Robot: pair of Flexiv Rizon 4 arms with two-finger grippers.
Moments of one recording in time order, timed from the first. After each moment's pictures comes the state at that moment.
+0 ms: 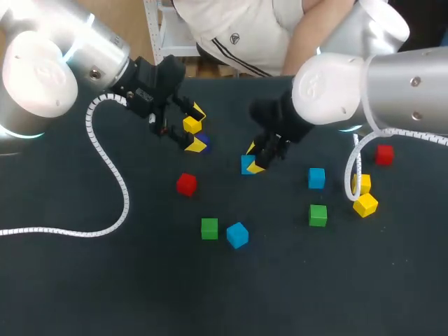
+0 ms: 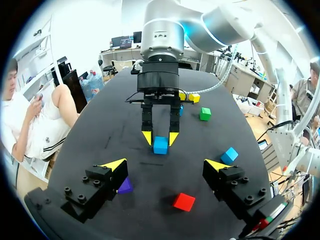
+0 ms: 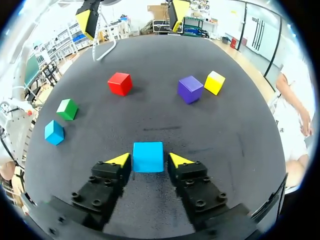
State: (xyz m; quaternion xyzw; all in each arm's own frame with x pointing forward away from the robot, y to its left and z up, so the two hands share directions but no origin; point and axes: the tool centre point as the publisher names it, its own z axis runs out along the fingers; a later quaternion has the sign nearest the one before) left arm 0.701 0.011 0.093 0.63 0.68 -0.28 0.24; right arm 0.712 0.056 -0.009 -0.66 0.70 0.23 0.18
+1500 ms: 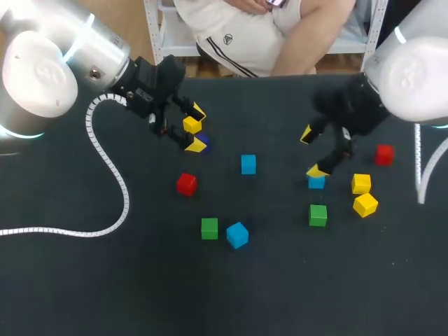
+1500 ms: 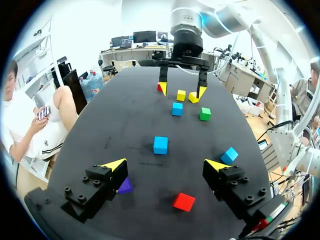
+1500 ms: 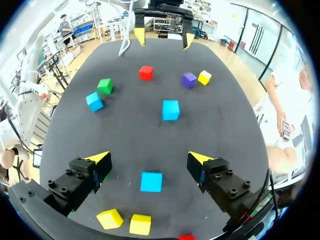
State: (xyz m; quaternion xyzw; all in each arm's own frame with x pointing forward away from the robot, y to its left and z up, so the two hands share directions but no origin) left arm 0.701 0.011 0.093 0.63 0.68 -0.28 0.24; right arm 0.663 -0.057 0.054 -0.67 0.69 0.20 0.19
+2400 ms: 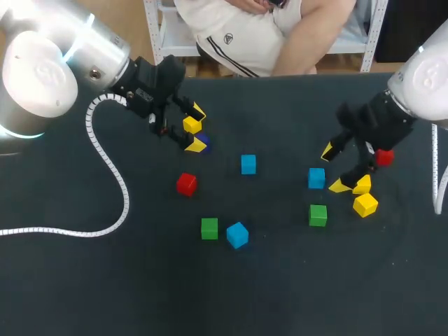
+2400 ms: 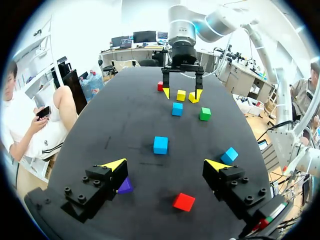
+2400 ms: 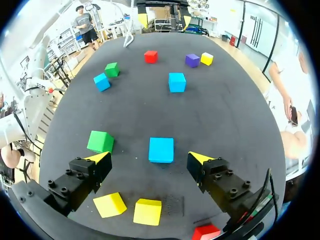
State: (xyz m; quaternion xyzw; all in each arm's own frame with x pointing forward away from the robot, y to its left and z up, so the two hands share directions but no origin) left arm 0.701 0.011 0.093 0.63 0.68 -0.28 0.24; right arm 0.654 -0.096 0.018 -0.66 0.70 0.23 0.17
